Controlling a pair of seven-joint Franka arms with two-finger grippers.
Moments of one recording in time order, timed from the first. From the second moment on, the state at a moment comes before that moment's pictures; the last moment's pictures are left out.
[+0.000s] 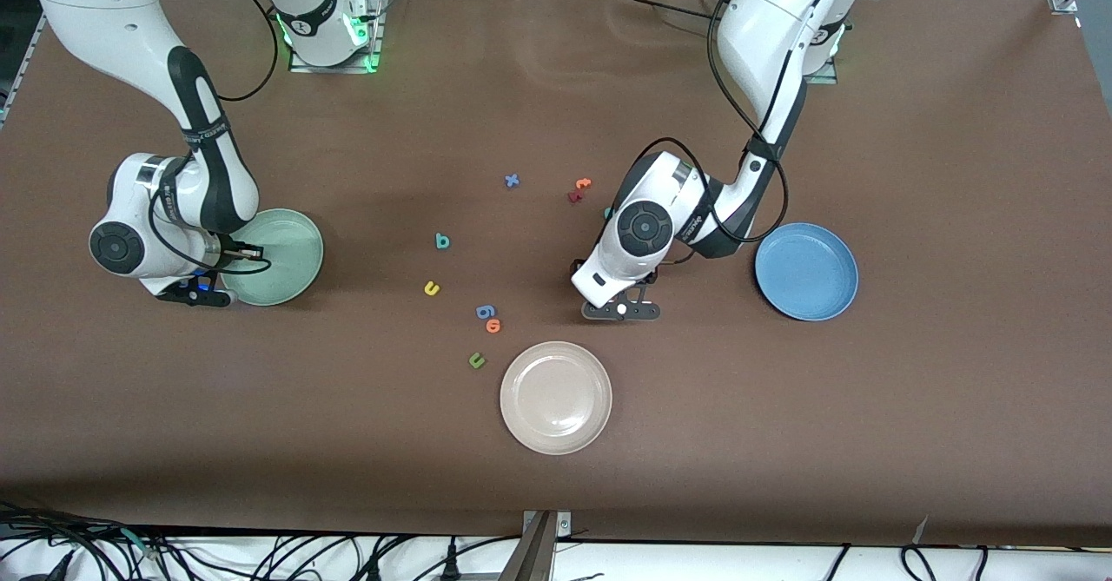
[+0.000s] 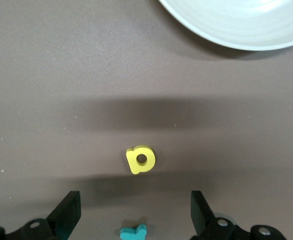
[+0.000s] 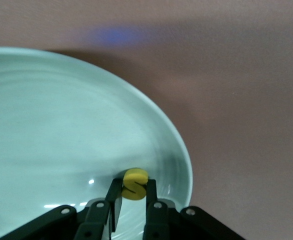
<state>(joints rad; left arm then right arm) -0.60 0.80 -0.01 -1.46 -0.14 2.20 -0.54 0.17 0.53 -0.29 -2.00 0.02 2.20 -0.02</state>
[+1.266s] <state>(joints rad) -0.63 0.86 -0.01 -1.44 -0.05 2.31 -0.70 0.21 0.38 0.06 -1.97 0.03 2.11 0.67</state>
